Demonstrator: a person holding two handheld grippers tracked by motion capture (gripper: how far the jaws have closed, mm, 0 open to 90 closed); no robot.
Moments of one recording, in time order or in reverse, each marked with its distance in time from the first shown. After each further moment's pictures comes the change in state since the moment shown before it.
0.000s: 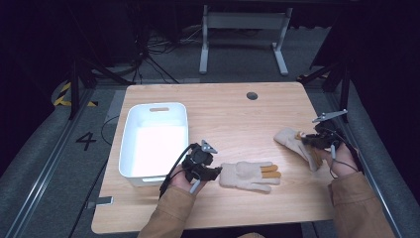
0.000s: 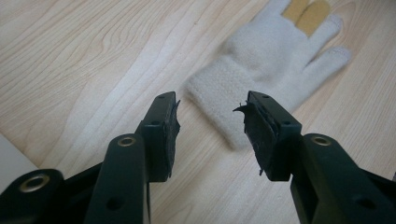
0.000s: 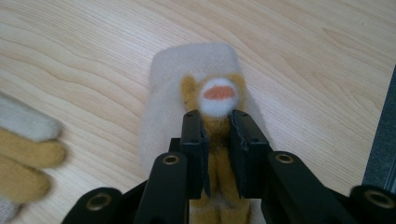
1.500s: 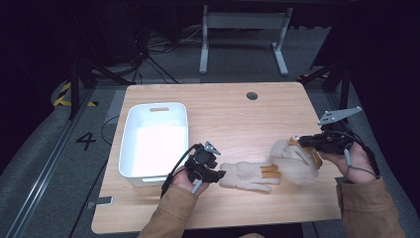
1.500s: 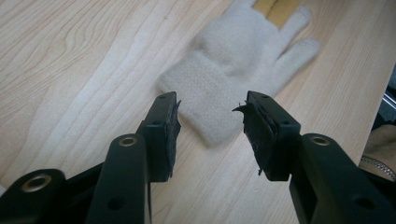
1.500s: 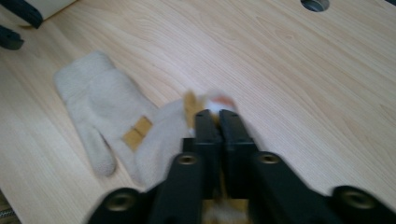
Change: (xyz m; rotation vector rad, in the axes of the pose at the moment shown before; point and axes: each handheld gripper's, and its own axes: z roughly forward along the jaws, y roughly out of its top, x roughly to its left) left arm -0.003 0.004 0.002 0.039 -0.095 0.028; right arm 0.047 0.016 -0.074 -0.114 0.207 -0.204
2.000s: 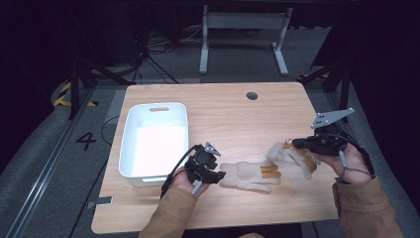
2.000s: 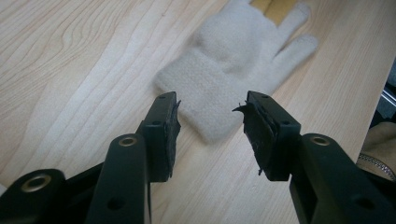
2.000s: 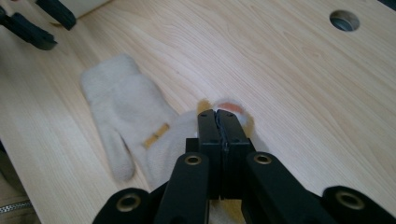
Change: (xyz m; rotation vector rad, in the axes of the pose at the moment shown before) left arm -0.002 -0.002 -0.001 0.002 0.002 -0.002; right arm 0.015 0.009 0.005 -0.015 0.055 -0.072
